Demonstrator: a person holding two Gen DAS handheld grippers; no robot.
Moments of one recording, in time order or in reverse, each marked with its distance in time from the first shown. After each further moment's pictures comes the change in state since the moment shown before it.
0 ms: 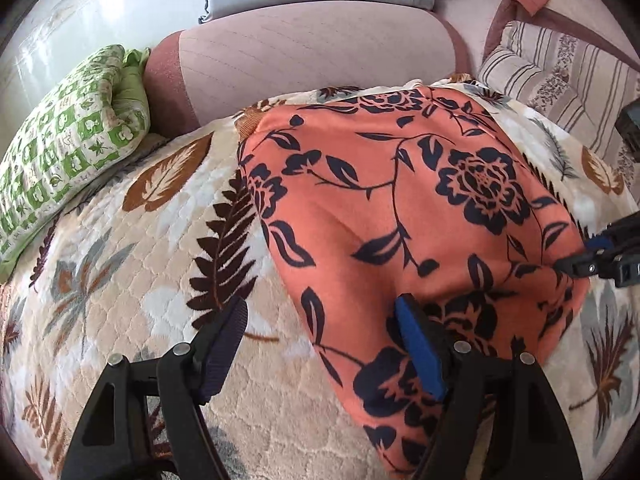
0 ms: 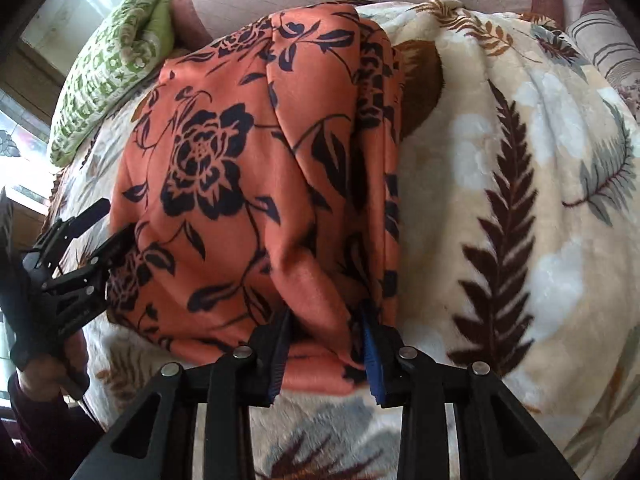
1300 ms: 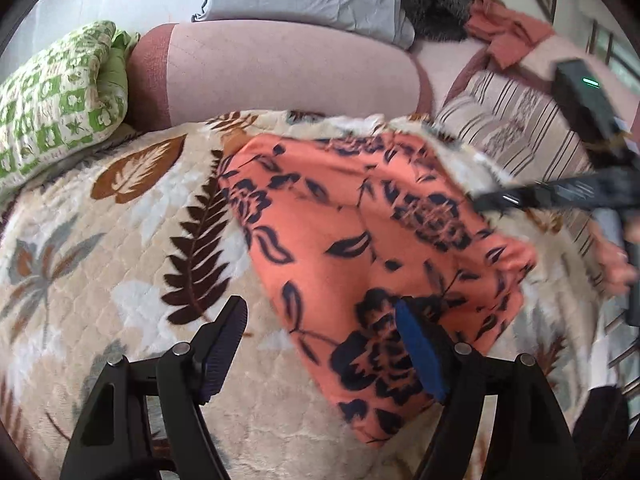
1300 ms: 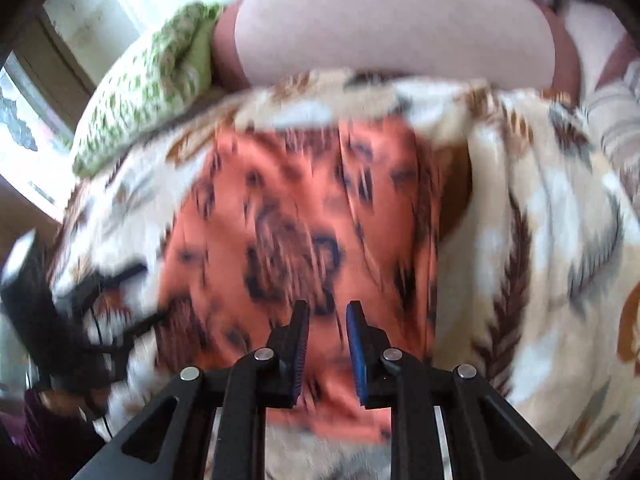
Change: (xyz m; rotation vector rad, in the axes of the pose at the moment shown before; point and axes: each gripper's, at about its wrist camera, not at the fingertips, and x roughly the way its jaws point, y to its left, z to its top) left arm -0.028 0.029 -0.006 -0.113 -0.079 -0.280; right arm -0.046 0.047 0.053 -0.073 -0.190 -0.034
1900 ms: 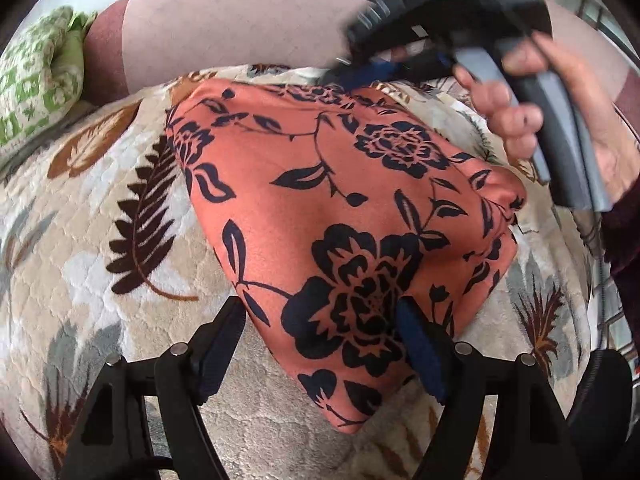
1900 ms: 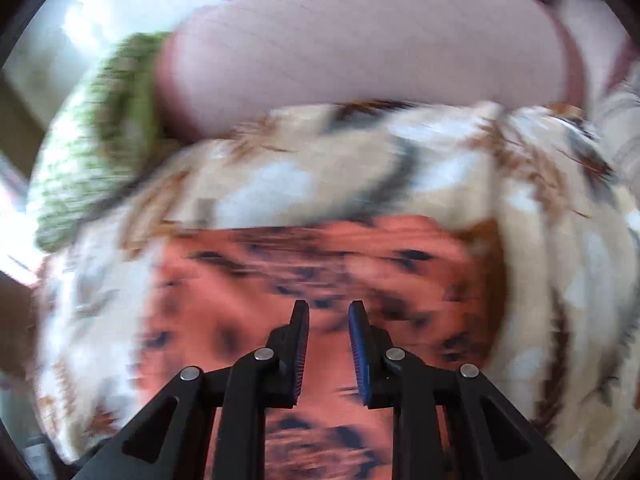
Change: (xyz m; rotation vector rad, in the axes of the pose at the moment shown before) left arm 0.027 -0.026 -0.013 0.102 0.156 -0.042; right arm 0.071 0.025 0.092 0.076 -0.018 0.076
